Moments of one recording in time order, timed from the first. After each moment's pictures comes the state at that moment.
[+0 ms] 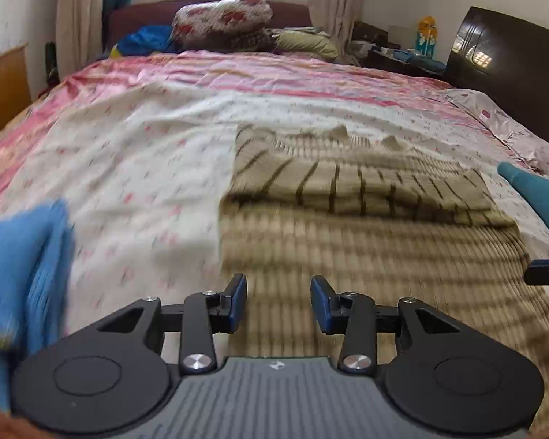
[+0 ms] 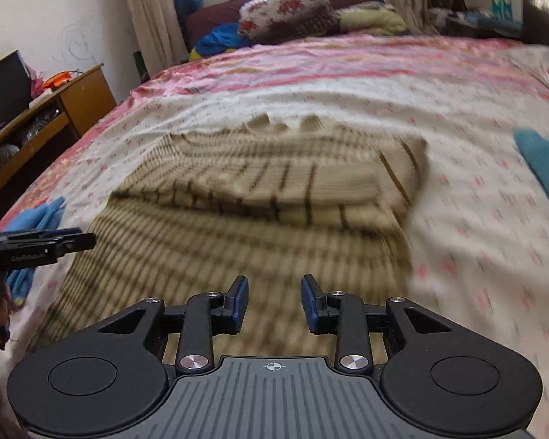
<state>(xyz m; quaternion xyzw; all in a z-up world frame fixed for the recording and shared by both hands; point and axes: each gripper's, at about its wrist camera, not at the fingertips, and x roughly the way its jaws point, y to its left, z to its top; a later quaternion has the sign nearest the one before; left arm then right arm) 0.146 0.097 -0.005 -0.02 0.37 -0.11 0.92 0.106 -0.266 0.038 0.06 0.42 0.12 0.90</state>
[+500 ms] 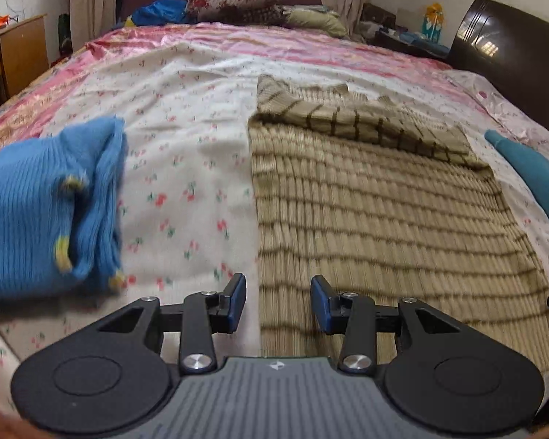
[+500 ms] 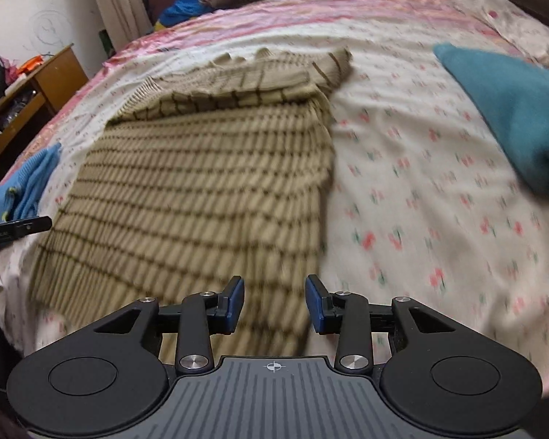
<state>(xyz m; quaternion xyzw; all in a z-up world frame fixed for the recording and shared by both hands) 0.056 0.125 -0.012 -0.03 0.41 -0.10 0.90 -0.018 -0.290 0.032 0.07 0.48 0.06 0.87</state>
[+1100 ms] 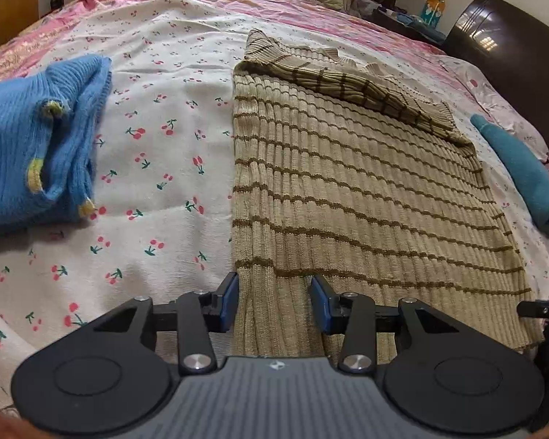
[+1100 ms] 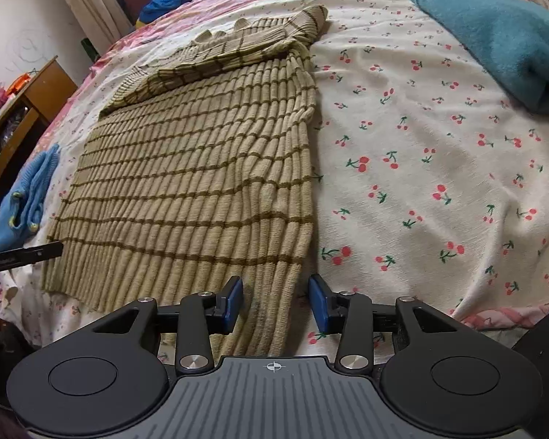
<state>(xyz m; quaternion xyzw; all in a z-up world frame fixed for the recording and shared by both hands) 0.043 0.125 -0.025 -0.09 0.46 -0.13 0.87 -0.039 -0.297 0.014 0.14 0.51 0.06 0.85</state>
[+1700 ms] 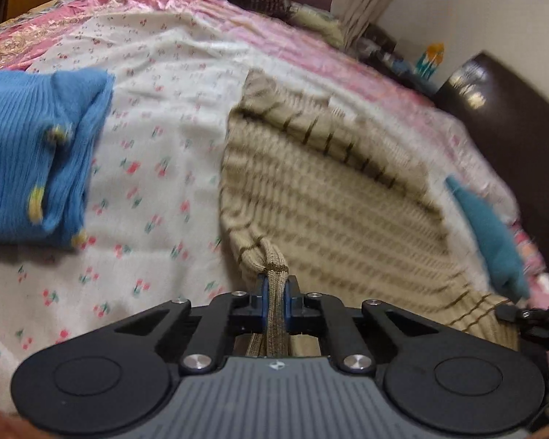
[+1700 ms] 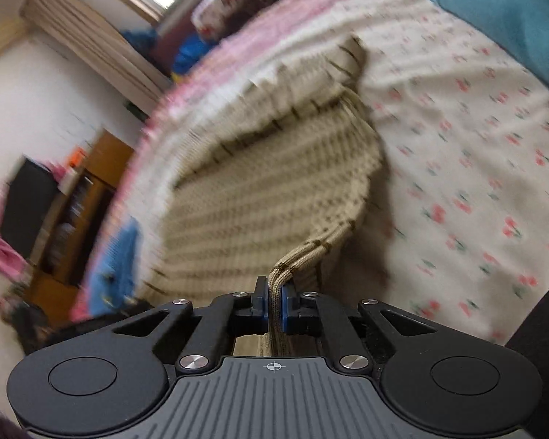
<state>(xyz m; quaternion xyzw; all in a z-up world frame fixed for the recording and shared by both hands) 0.058 0.147 0.007 -0.20 0.42 -0.15 0.87 -0.013 -0.308 0.053 0.31 0.44 0.13 0.83</state>
